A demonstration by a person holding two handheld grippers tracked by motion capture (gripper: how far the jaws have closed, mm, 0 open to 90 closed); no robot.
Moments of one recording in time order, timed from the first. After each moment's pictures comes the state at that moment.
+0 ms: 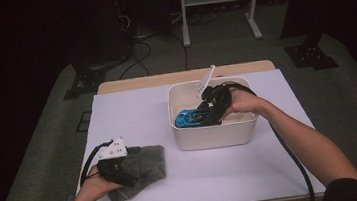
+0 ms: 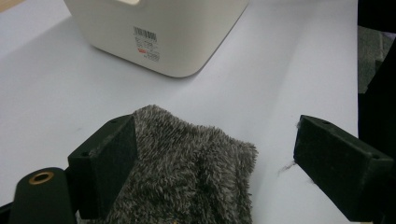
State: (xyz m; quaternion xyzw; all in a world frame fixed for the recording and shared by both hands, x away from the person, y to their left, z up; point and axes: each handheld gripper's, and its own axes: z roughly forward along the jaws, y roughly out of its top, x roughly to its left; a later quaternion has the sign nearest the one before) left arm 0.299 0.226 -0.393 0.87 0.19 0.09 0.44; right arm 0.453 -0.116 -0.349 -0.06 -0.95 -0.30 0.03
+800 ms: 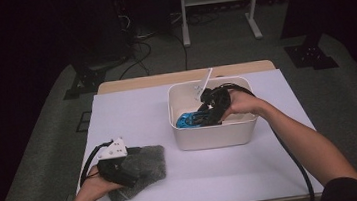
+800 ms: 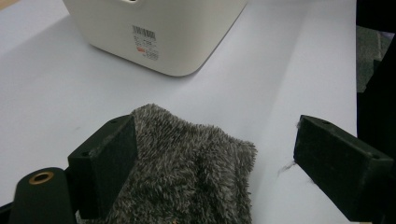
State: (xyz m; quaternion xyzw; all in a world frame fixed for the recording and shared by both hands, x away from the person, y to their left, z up) left arm 0.299 0.227 -0.394 0.87 0.19 0.09 0.44; right arm 0.456 -0.113 -0.358 -0.06 -0.96 -0.28 0.04
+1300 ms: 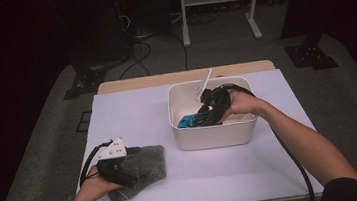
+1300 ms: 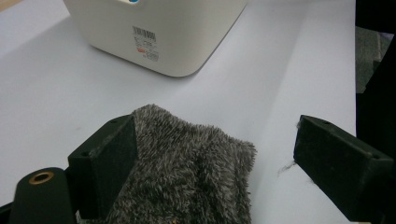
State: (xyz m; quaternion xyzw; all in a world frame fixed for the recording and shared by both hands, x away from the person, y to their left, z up) left arm 0.298 0.228 -0.393 0.87 0.19 0.09 0.44; right arm 0.457 -0.113 -0.359 -0.06 -0.96 -0.27 0.05
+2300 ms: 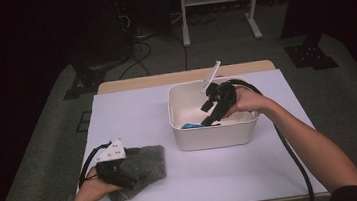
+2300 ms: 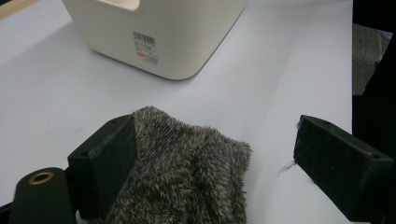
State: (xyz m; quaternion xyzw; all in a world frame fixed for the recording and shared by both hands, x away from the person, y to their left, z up) left arm 0.292 0.229 -0.391 0.87 0.19 0.09 0.45; right arm 0.451 -0.130 -0.338 -0.10 -0.95 -0.30 0.05
